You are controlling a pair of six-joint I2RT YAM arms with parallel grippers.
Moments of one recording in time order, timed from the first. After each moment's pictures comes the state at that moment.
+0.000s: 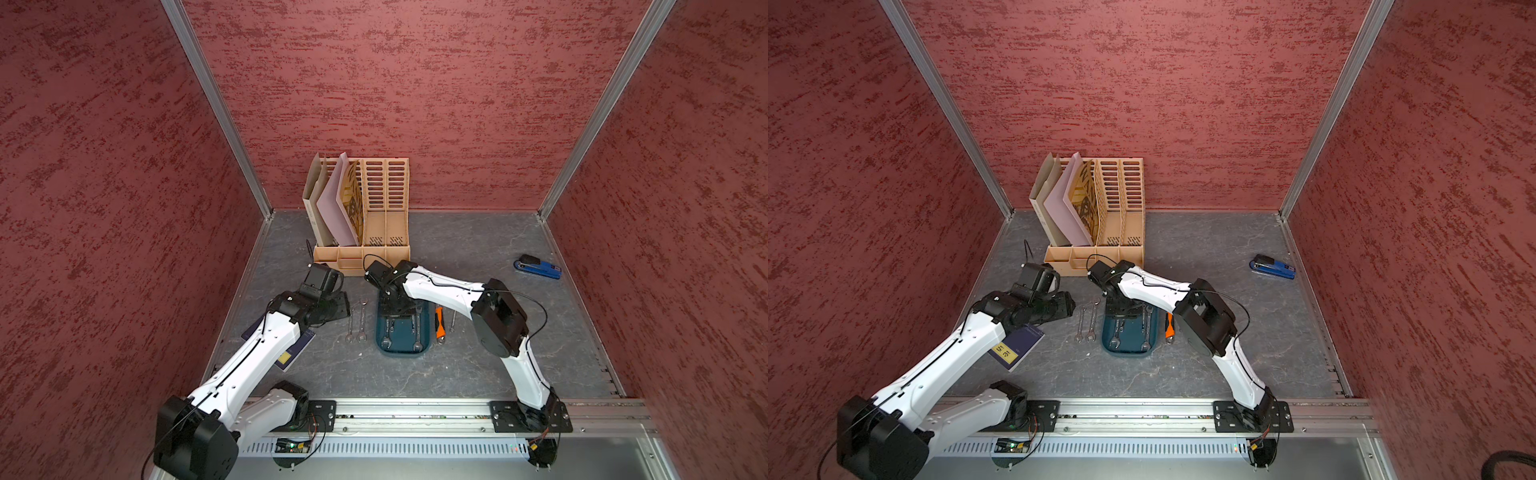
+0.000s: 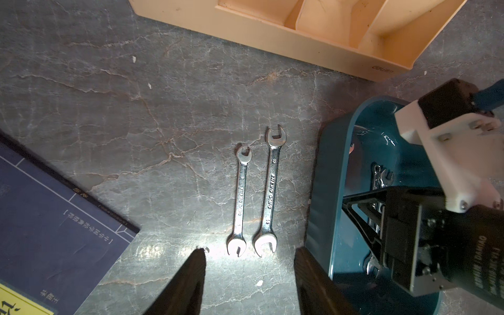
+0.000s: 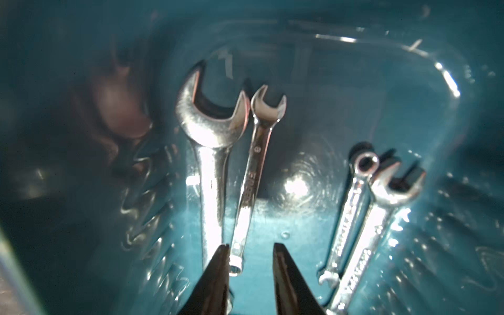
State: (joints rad) left arm -0.38 1.06 0.83 -0.81 -0.01 -0.56; right arm 0.90 2.20 1.78 -1.06 0.00 0.89
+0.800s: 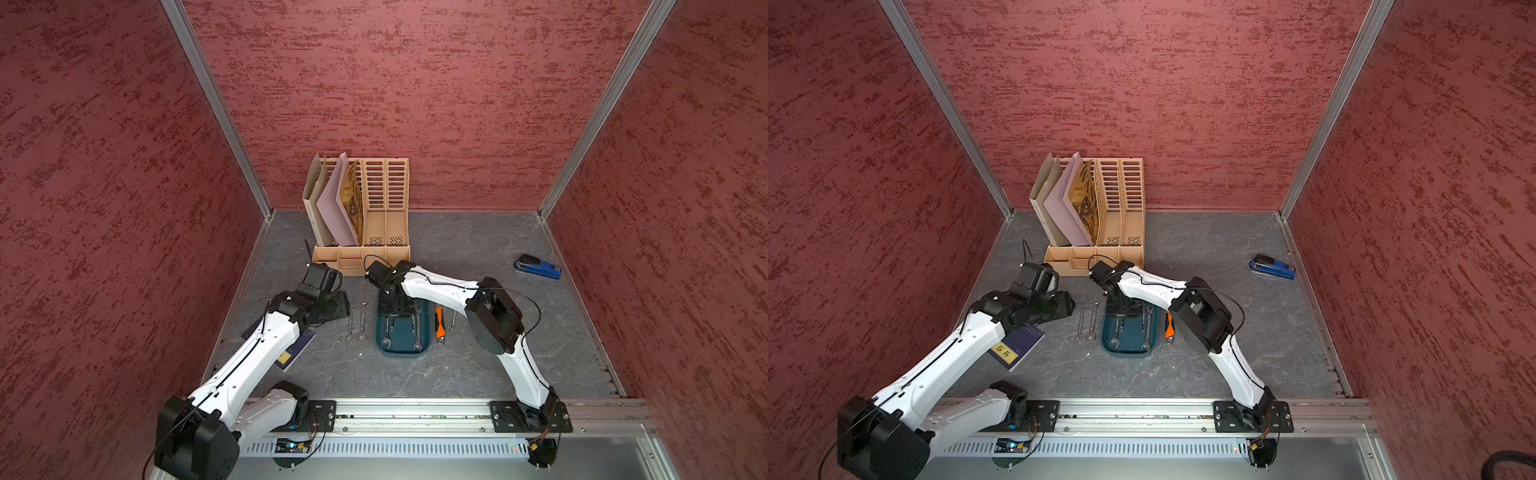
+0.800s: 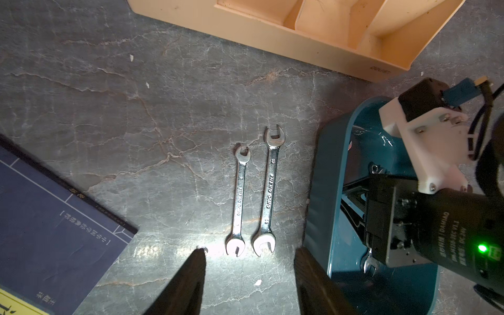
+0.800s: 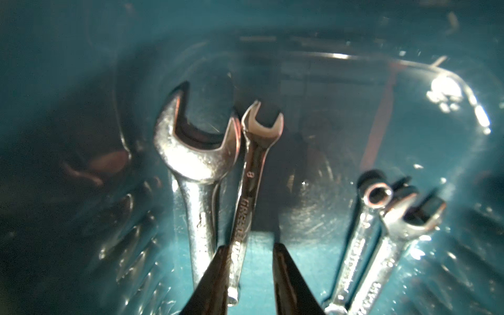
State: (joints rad) left arm -0.36 1.06 0.83 -0.81 0.01 -0.56; right arm 0.89 2.23 1.79 -1.04 0.00 0.89
